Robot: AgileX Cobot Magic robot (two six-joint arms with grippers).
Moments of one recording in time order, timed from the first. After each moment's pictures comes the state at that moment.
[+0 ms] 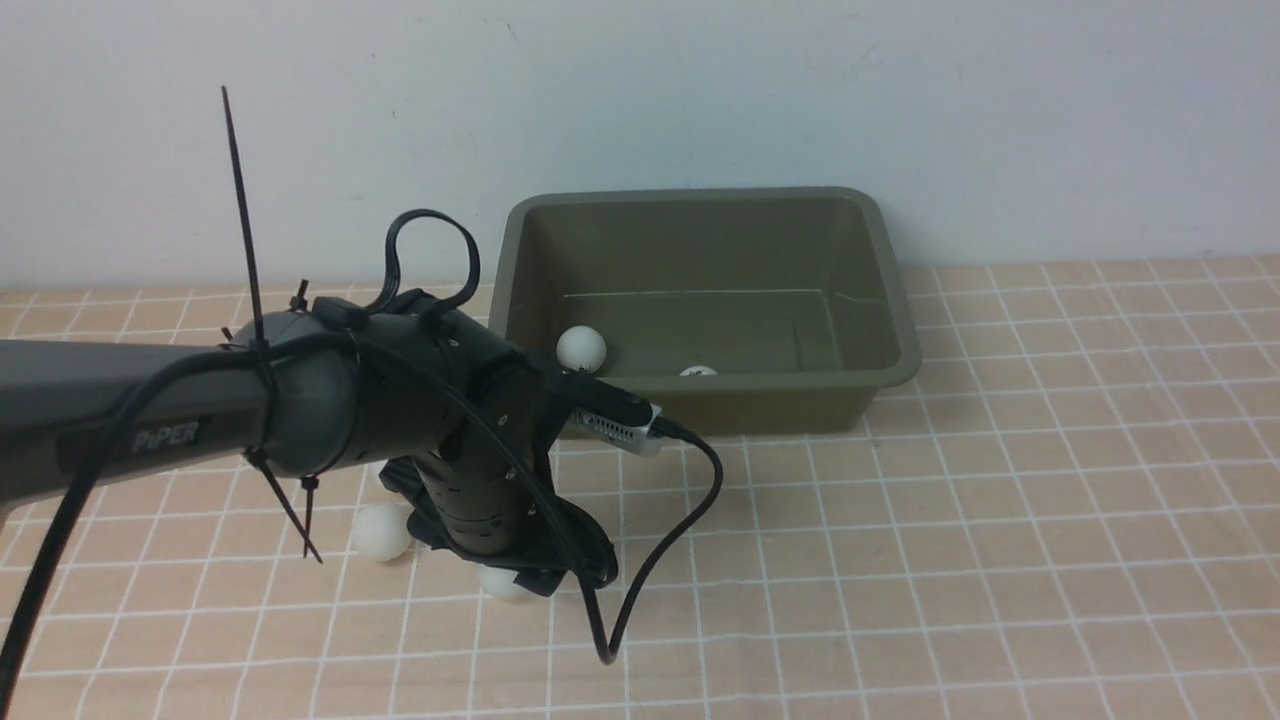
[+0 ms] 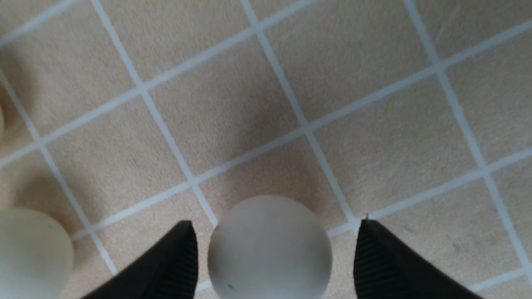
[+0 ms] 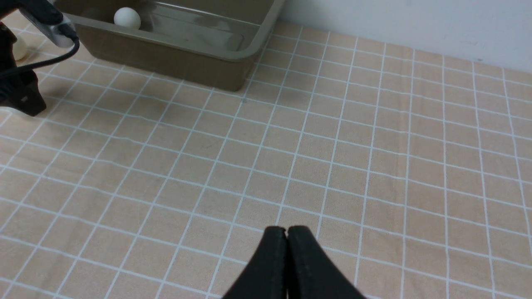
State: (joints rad) right arm 0.33 0.27 -0.79 -0.09 1.23 0.05; left arm -0.54 1.88 -1.14 0.14 0.68 -0.24
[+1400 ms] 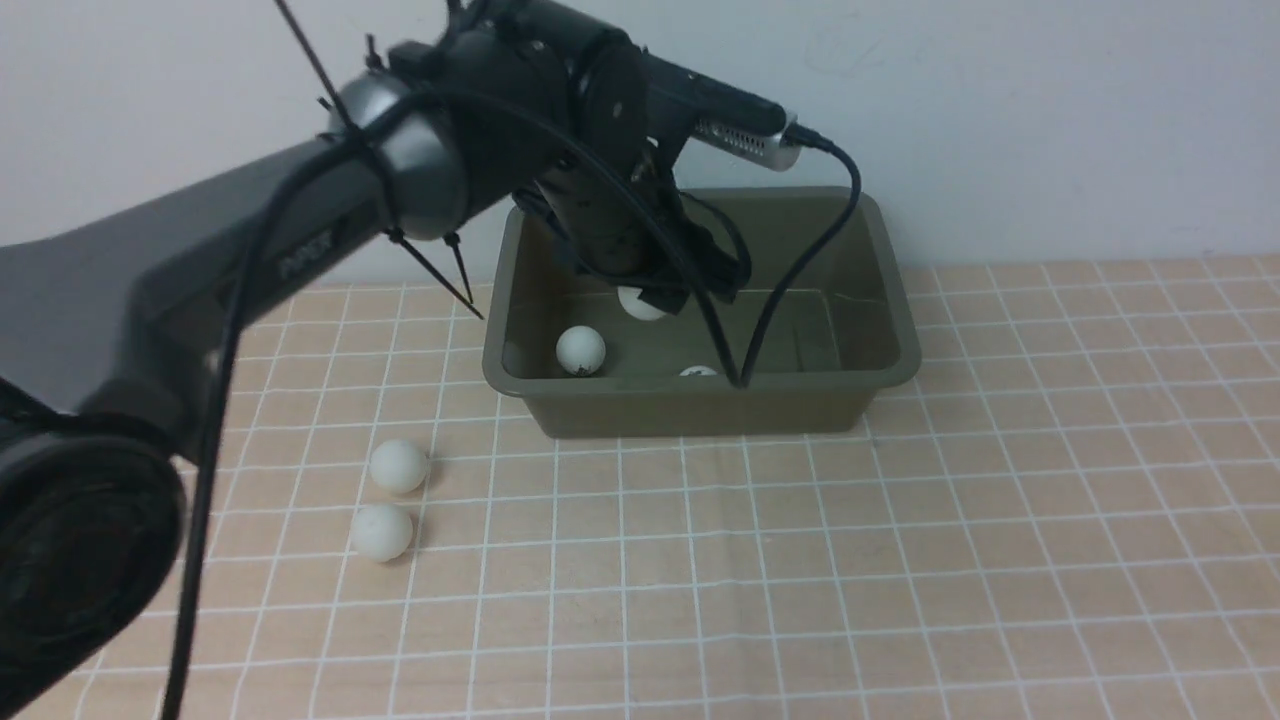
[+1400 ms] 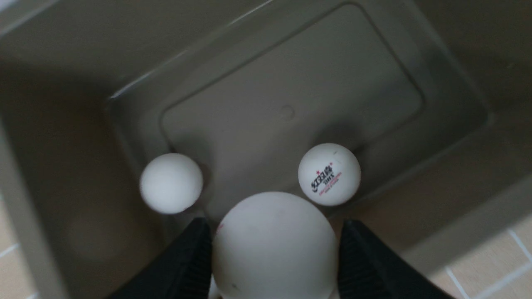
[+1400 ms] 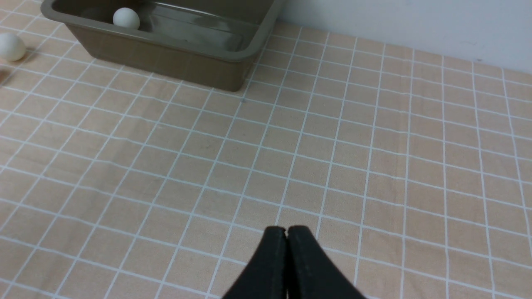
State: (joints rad) right arm 0.33 0.27 -0.79 -0.09 1.23 0.05; left arm -0.54 2.11 -1.90 0.09 0.88 -0.05
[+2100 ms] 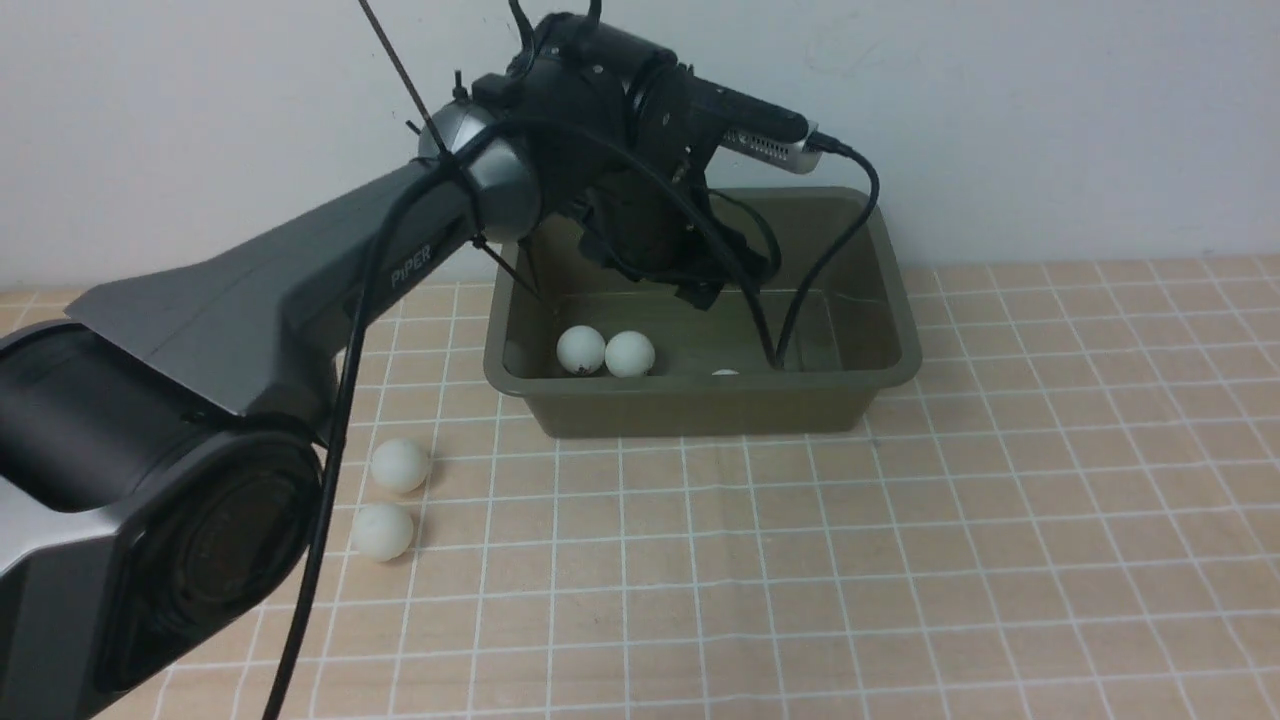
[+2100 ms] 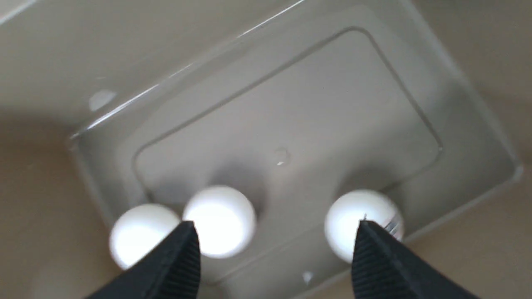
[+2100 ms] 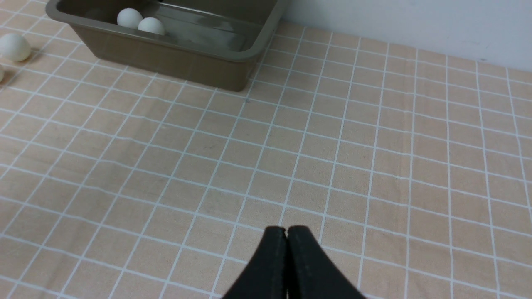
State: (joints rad) right arm 0.33 0.27 -0.79 -0.08 1.23 0.05; left arm -0.53 2.27 -2.16 0.11 1.02 -0.06
